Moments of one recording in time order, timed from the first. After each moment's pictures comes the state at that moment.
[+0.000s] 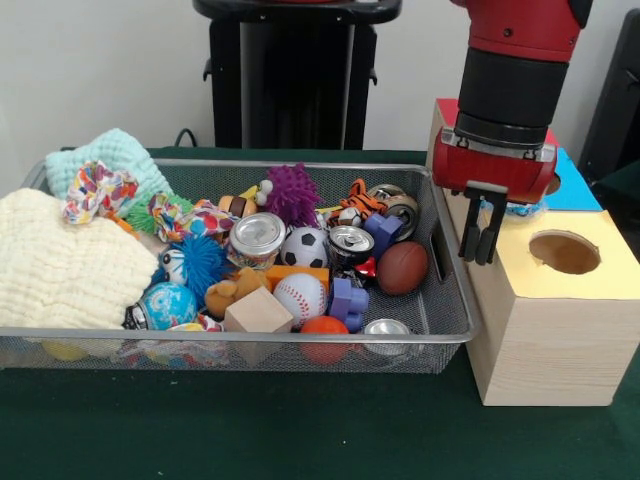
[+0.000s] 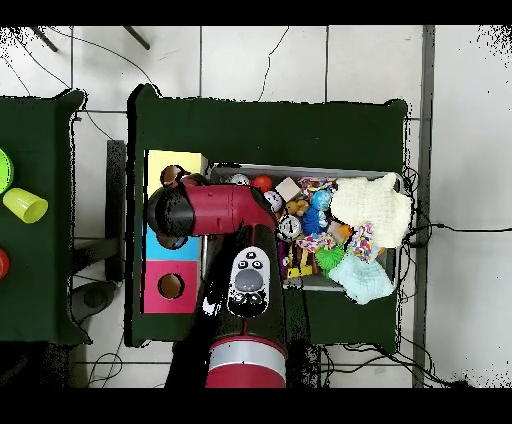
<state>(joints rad) 0.05 -0.53 -0.11 1.47 -0.03 0.41 2.10</state>
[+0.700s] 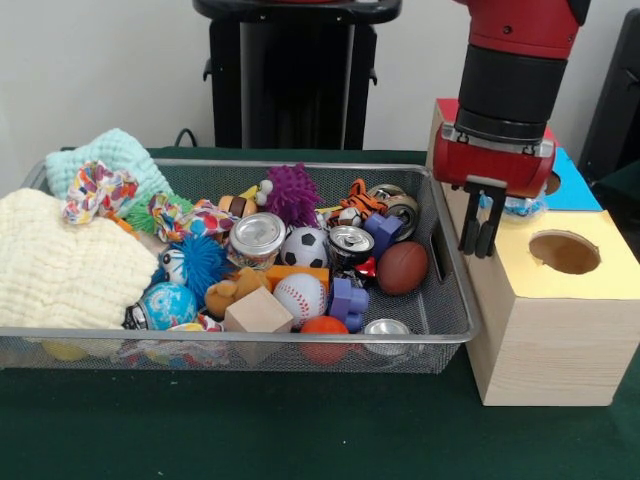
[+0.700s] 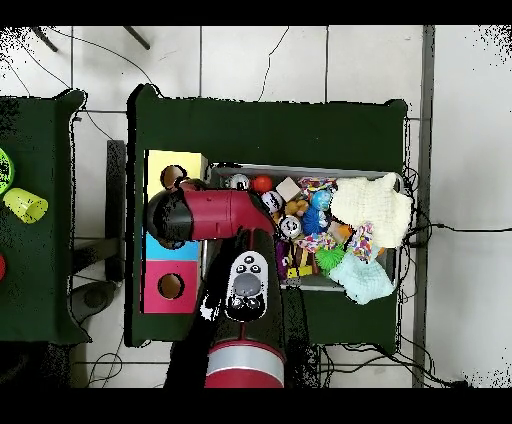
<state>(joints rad) 0.06 -0.54 -0.11 1.50 -0.03 0.40 2.10</state>
